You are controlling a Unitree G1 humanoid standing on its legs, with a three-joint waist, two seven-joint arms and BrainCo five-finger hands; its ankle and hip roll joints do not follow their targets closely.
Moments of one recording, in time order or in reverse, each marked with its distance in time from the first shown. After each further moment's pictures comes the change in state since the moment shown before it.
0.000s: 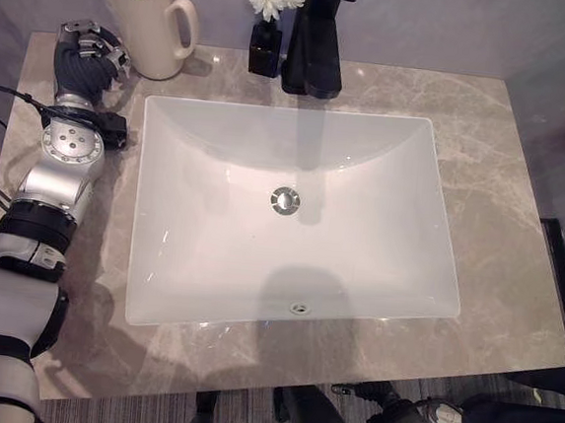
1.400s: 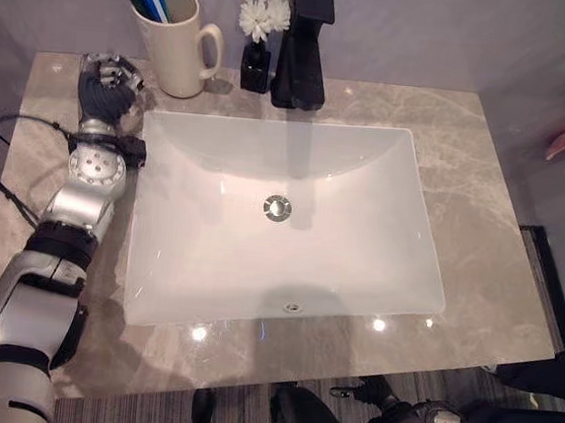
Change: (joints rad) left arm 0.161 -0.101 0.128 -0.092 0.109 0.003 0.072; right arm 0.009 0.000 0.001 0.008 -0.001 -0.011 -0.003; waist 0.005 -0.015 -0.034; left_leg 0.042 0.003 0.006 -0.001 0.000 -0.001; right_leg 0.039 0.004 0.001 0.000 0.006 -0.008
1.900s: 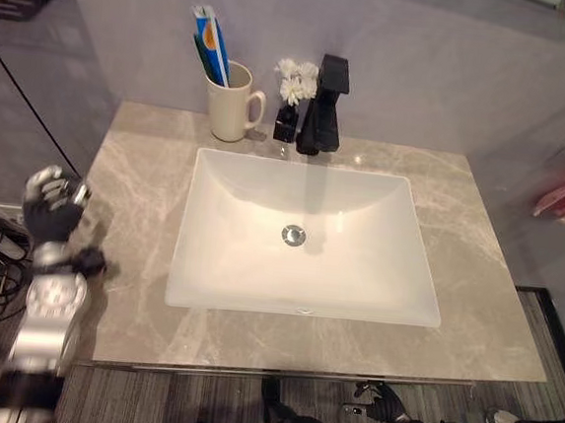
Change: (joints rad) left arm 0.858 -0.170 0.448 -0.590 0.087 -0.053 0.005; right arm 0.081 0.007 -0.115 0.051 -0.017 0.025 0.018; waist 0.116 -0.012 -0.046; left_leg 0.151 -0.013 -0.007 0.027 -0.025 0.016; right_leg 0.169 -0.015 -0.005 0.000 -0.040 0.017
